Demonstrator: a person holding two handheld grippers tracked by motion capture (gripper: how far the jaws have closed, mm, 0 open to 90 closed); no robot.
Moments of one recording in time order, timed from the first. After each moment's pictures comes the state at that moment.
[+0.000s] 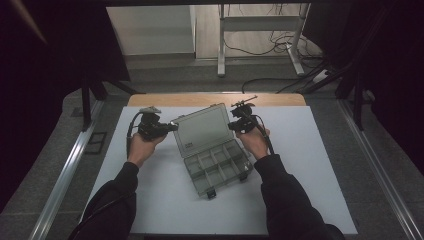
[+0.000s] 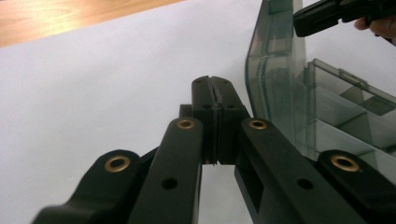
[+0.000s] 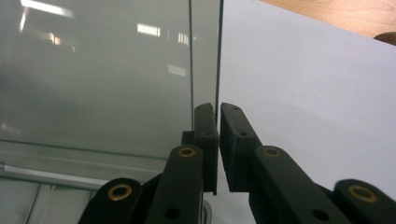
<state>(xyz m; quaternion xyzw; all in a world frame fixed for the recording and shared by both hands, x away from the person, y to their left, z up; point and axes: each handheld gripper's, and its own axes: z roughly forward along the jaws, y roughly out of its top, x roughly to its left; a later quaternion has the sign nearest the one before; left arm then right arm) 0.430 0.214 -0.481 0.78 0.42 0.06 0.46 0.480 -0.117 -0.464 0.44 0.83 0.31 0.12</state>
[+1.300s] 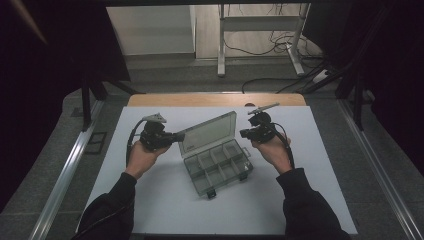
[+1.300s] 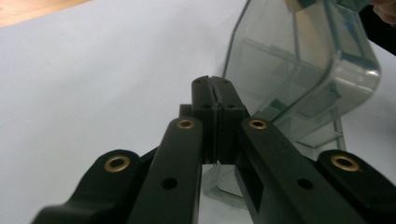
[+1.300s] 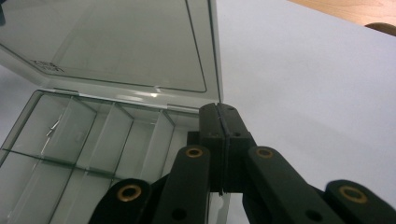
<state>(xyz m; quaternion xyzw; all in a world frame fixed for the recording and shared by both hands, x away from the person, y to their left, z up) 0.383 0.190 -0.458 0.81 0.37 0.04 0.45 0.428 -0.166 -0.435 0.41 0.84 0.34 0.10</state>
